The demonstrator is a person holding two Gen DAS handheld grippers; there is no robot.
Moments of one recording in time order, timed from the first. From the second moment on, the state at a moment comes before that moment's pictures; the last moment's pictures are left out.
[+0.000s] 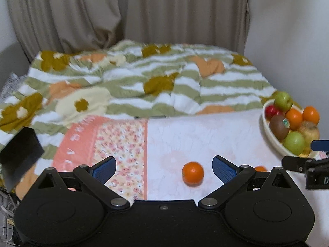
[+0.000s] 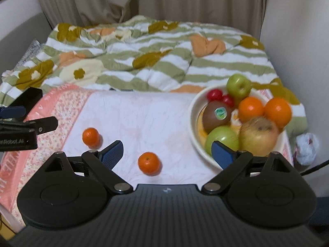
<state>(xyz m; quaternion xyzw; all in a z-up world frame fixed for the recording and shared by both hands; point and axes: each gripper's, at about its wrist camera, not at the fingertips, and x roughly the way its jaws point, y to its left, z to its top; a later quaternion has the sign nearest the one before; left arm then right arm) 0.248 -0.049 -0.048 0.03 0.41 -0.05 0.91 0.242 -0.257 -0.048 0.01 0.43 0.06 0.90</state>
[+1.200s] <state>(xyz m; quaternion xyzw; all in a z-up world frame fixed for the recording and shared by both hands) 0.283 -0.056 -0.115 0.04 0.48 -0.18 0.86 0.269 -0.218 -0.122 0.01 0.48 0.03 0.87</state>
